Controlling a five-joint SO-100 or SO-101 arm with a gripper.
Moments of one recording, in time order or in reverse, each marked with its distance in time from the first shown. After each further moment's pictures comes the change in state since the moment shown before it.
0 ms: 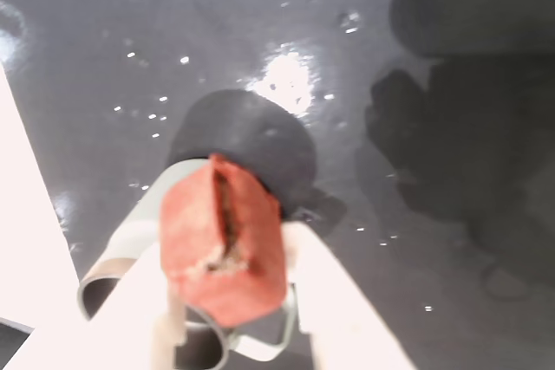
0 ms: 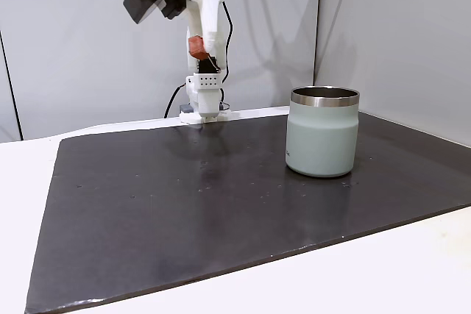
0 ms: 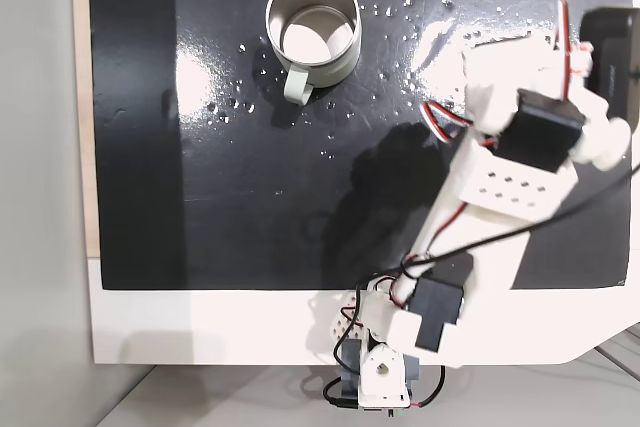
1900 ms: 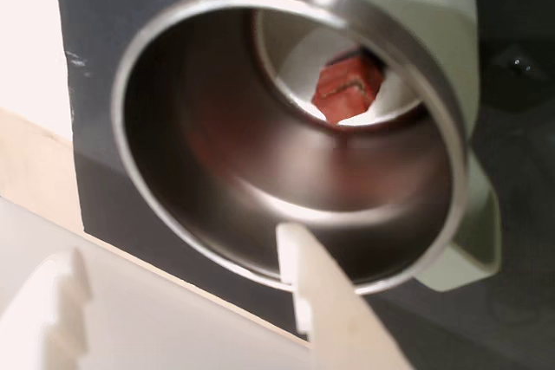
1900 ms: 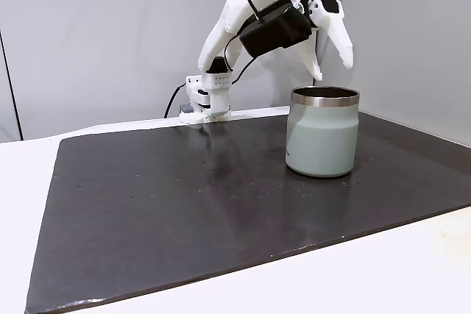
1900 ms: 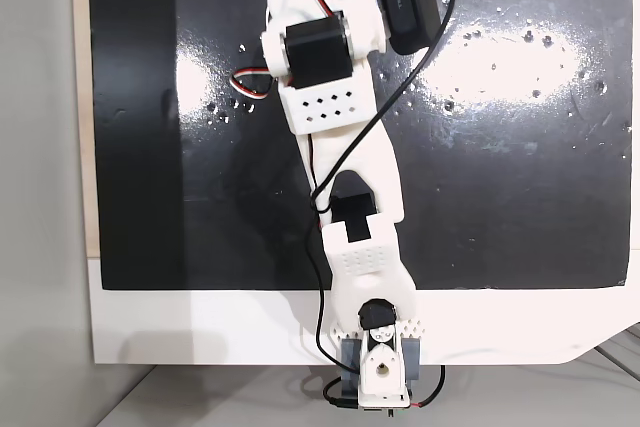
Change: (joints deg) arm -27.3 -29.8 -33.4 -0.7 17.1
